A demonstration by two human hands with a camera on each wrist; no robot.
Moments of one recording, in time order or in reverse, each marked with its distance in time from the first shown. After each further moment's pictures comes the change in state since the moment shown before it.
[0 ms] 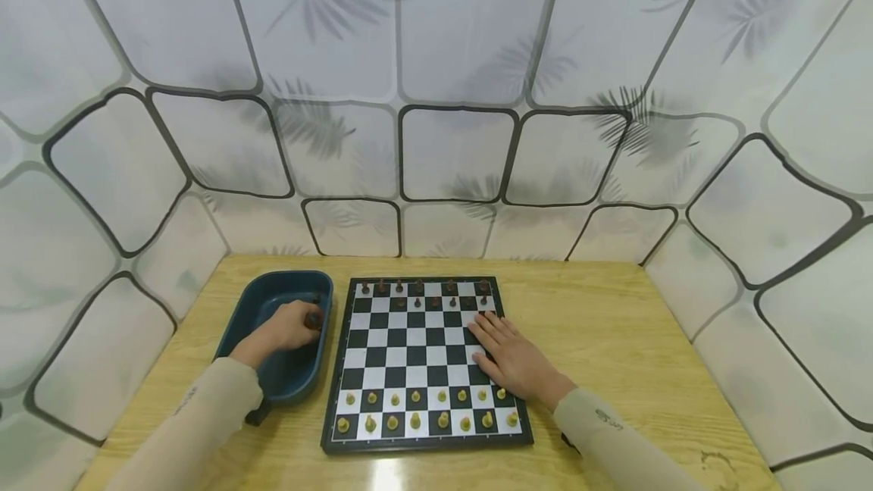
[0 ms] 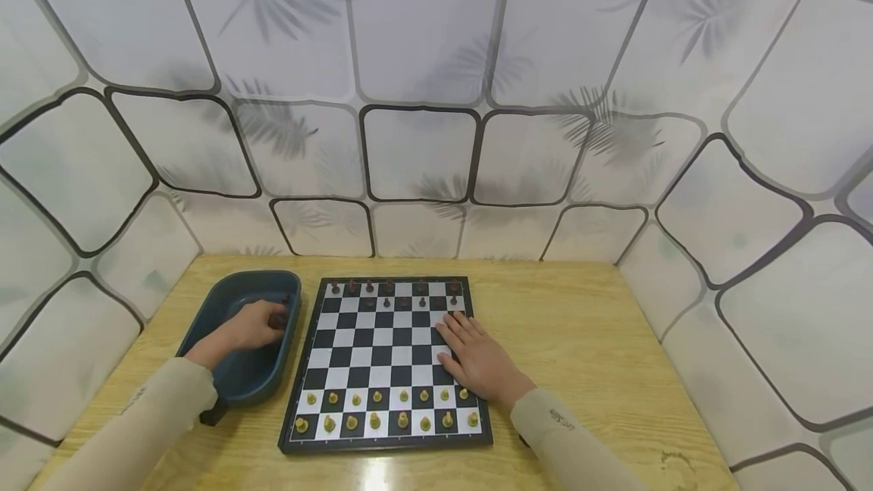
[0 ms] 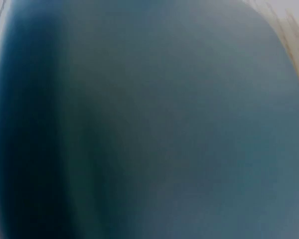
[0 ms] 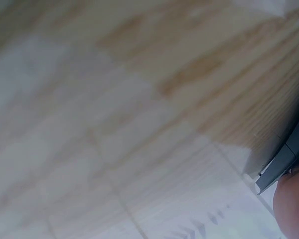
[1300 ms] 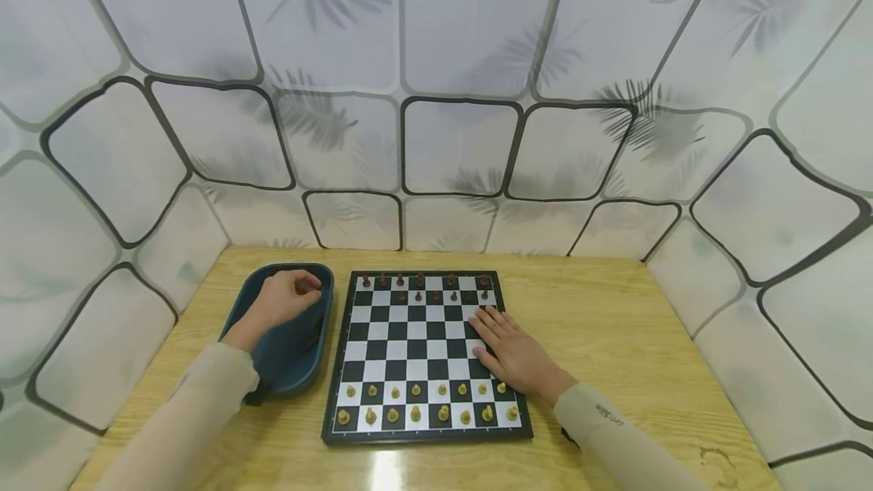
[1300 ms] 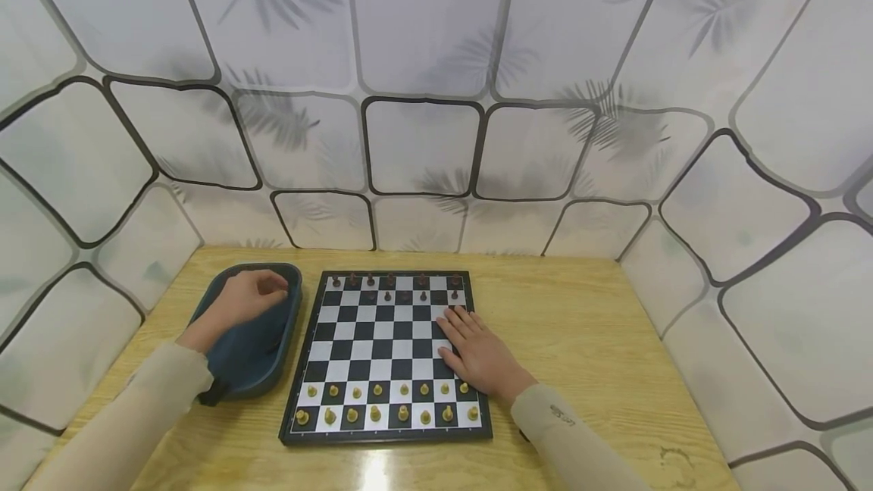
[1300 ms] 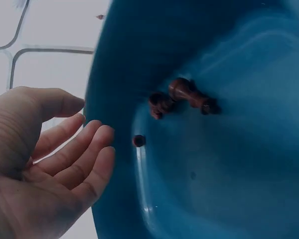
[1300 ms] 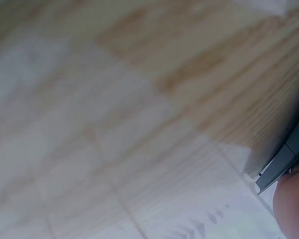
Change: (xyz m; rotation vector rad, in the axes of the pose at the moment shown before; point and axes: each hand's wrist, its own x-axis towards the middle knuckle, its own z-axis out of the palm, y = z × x) left_hand 0.001 0.011 -0.025 -0.126 0.218 -0.079; right_hand 0.001 0.000 -0.002 -0.015 -0.019 0.012
